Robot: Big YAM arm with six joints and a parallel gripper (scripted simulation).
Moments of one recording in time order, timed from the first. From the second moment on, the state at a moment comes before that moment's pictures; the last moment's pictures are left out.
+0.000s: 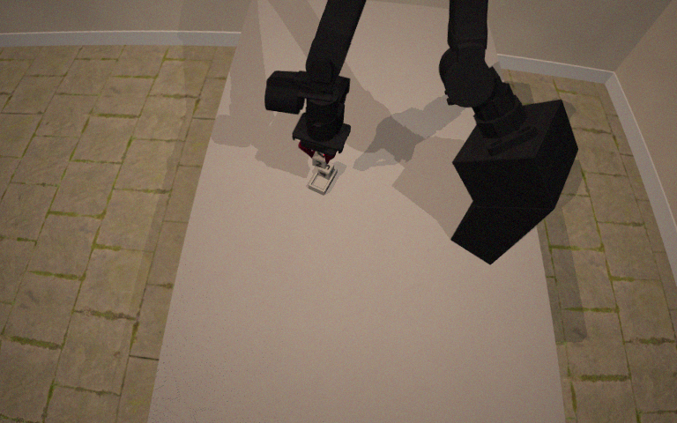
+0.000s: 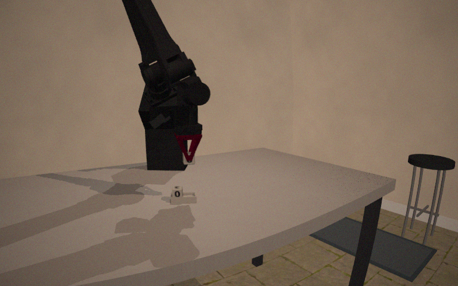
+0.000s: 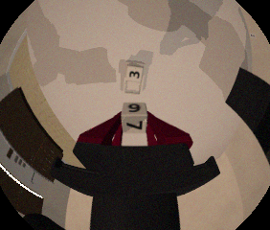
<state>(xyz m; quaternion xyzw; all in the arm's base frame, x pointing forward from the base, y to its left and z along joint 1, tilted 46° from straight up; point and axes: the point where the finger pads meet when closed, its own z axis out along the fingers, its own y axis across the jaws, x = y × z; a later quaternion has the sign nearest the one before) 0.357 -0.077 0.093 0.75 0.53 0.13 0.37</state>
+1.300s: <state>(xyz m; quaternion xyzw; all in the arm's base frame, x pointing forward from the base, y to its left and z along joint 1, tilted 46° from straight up) 0.397 -0.017 0.081 0.33 0.86 -0.10 0.38</state>
